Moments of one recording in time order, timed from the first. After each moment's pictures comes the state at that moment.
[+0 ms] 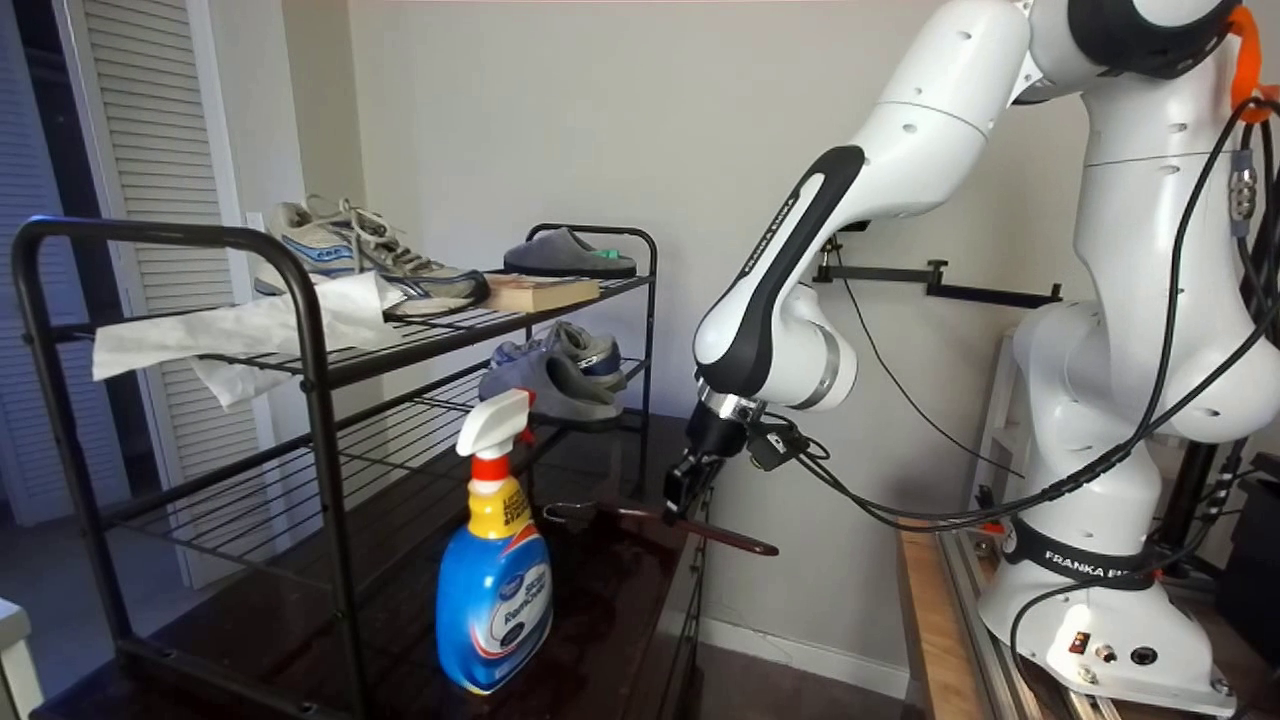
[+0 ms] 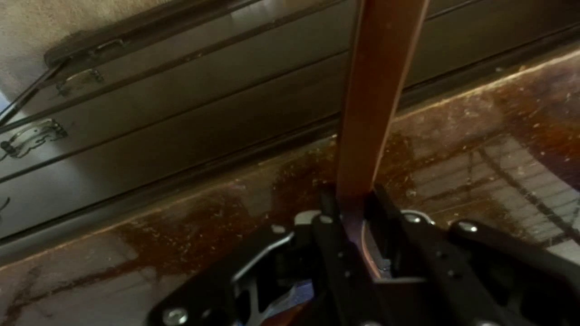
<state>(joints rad) 0.28 0.09 -0.02 -2.69 1.10 3.14 -0.59</state>
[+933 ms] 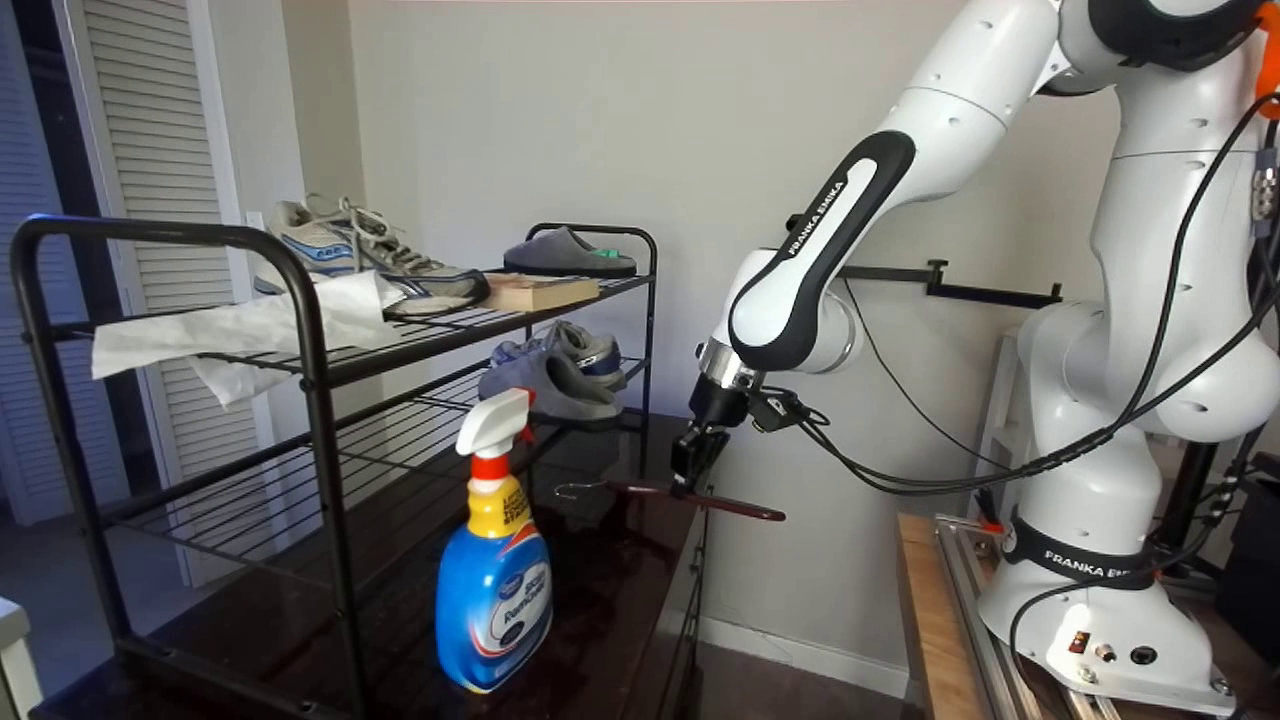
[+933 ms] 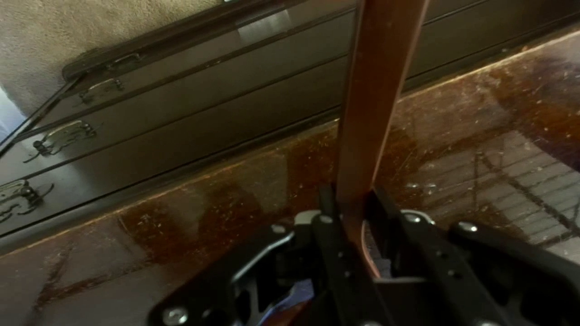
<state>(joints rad) 0.22 -0.03 -0.14 -2.74 0.58 2.99 -0.22</state>
